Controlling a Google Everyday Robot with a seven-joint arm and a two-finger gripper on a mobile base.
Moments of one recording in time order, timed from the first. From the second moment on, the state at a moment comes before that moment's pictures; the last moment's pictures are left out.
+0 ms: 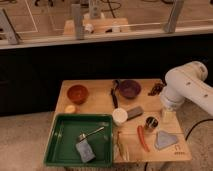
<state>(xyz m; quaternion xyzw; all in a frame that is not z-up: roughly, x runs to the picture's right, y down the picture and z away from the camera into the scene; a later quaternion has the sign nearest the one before) 0.285 0.105 0.684 -0.28 0.02 0.02 0.96</state>
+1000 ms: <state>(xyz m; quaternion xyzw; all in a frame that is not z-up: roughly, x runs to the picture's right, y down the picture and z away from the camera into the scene) 0.286 0.145 0.658 -0.26 -0.04 0.04 0.96</state>
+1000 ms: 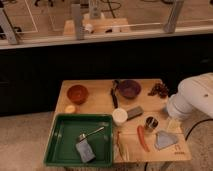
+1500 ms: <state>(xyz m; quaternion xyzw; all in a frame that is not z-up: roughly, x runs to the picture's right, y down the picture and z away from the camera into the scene) 0.262 0.202 0.675 -0.25 -0.09 0.03 0.96</state>
